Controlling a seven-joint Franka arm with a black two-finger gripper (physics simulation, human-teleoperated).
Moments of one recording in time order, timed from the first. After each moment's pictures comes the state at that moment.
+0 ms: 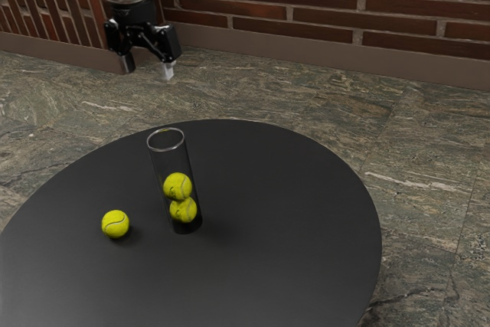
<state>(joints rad) 0.00 0.07 -0.04 -1.43 0.02 1.51 -0.09</state>
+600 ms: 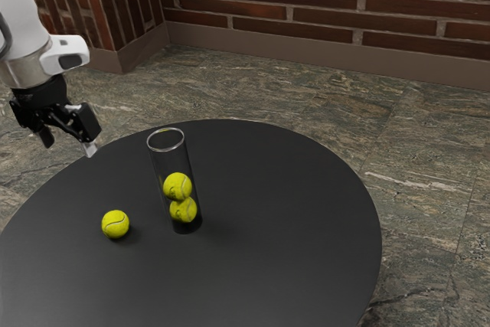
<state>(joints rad) -0.05 -0.66 0.04 -2.28 0.06 1.72 -0.15</state>
